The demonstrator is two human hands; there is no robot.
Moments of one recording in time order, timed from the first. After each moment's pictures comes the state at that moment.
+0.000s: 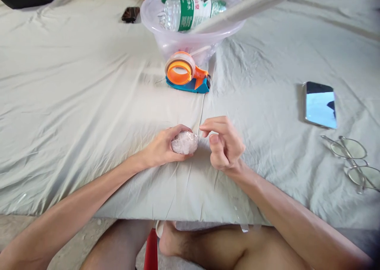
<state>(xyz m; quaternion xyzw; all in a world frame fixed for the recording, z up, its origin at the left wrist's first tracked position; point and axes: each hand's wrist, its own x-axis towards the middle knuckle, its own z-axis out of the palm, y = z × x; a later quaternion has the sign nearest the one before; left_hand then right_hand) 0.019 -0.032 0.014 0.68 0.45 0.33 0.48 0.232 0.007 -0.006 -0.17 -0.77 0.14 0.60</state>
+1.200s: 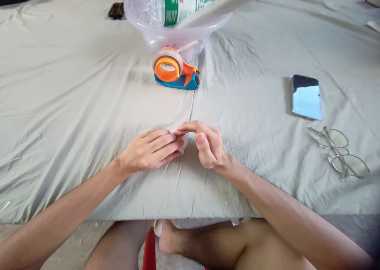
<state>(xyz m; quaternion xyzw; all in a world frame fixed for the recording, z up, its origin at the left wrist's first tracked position) 0.003 -0.044 0.004 0.89 0.28 0.36 -0.08 0.236 -0.005 -0.006 -0.19 -0.78 0.29 0.51</state>
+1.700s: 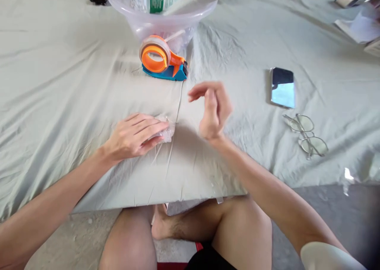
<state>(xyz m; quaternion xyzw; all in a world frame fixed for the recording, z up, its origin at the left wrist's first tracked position) -0.004 -0.039 0.013 0.88 0.26 0.38 -0.10 0.241 0.032 0.006 -0.31 -0.65 0.24 0.65</state>
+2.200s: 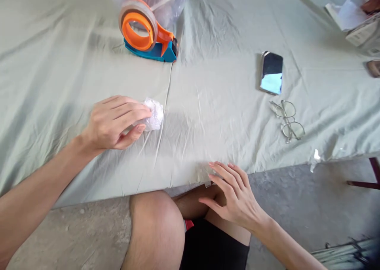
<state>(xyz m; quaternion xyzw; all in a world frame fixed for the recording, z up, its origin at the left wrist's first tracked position) -0.008 -0.037 0.013 0.87 0.24 0.42 -0.07 0.382 -0.199 -0.010 -0.38 -0.90 0.01 0.23</state>
